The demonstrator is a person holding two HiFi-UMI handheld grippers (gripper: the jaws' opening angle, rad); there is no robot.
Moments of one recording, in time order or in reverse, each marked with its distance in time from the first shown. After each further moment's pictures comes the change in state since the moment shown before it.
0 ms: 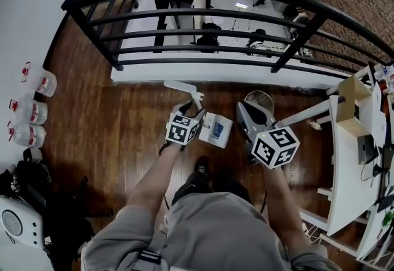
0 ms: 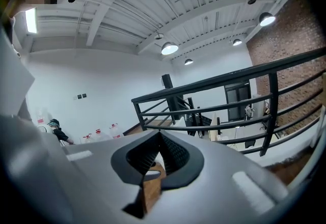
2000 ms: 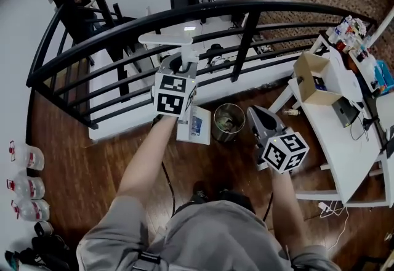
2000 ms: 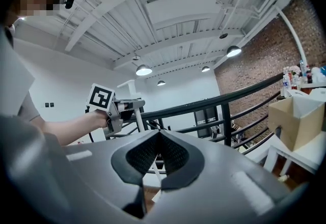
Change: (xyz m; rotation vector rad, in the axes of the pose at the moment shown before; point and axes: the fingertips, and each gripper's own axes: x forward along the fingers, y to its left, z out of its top) left arm -0.033 -0.153 0.370 0.419 -0.446 -0.097; right arm -0.159 -0.093 0.071 0.026 -0.240 -0.350
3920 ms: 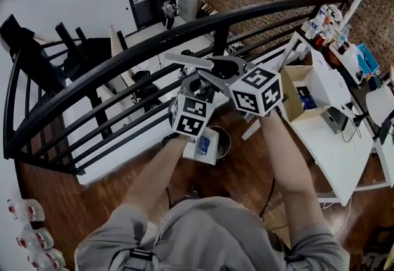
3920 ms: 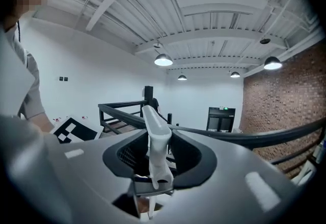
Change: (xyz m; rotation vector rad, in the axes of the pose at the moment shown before) left arm 0.228 -0.083 0.015 0.074 0.001 -0.333; right arm 0.232 -0.107 0.168 -0.312 0.110 0.183
